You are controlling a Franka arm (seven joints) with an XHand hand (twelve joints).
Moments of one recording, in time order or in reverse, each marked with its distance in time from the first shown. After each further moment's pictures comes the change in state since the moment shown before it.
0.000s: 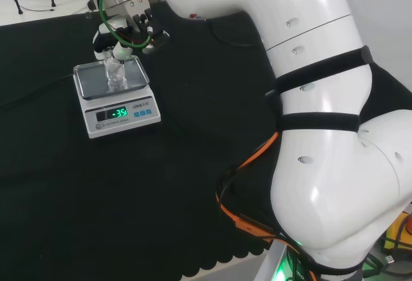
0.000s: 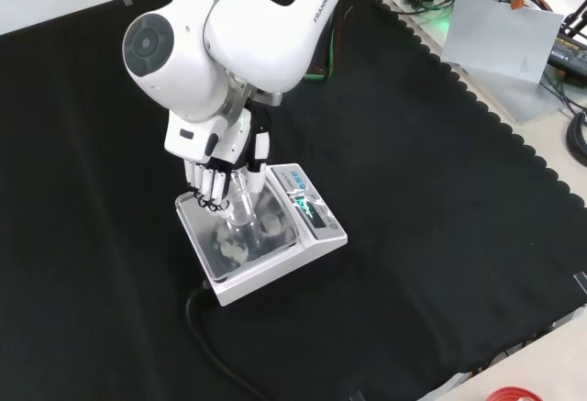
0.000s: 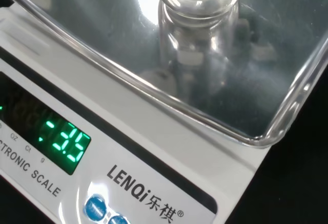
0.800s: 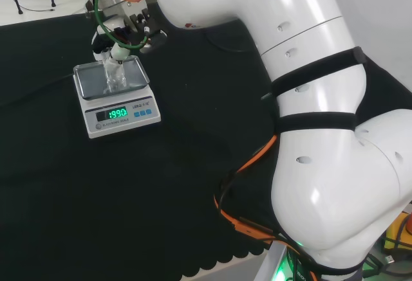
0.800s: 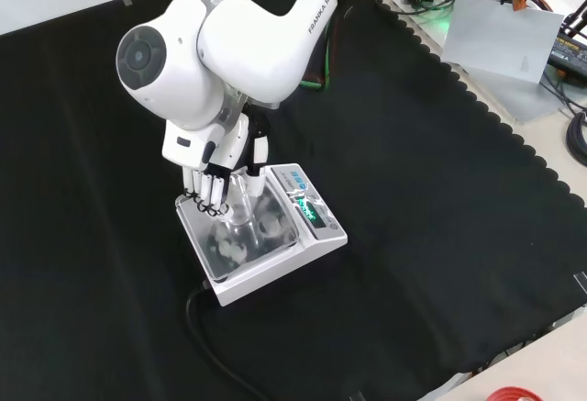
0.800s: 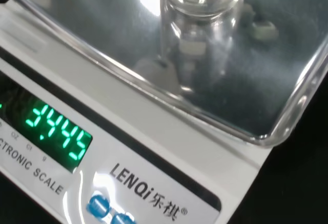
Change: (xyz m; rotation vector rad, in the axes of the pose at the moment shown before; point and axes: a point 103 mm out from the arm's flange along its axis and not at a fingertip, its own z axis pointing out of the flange) arm 0.001 0.005 0.002 0.043 0.008 0.006
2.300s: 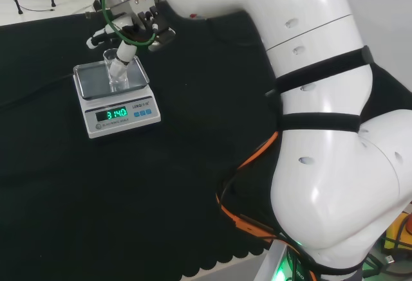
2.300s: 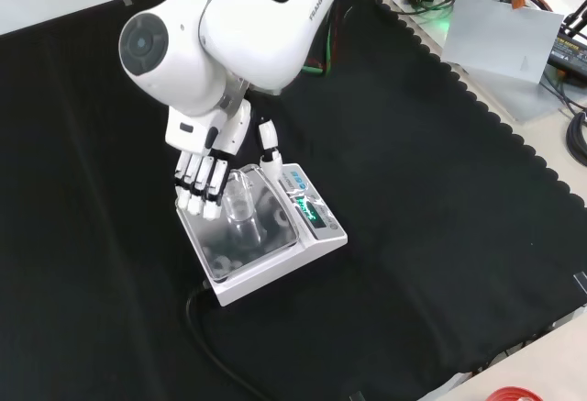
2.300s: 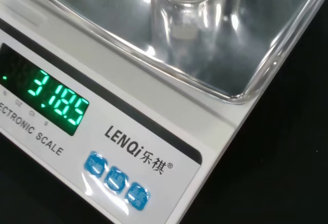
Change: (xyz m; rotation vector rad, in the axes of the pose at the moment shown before) arm -0.007 -0.027 -0.002 0.006 -0.004 0.002
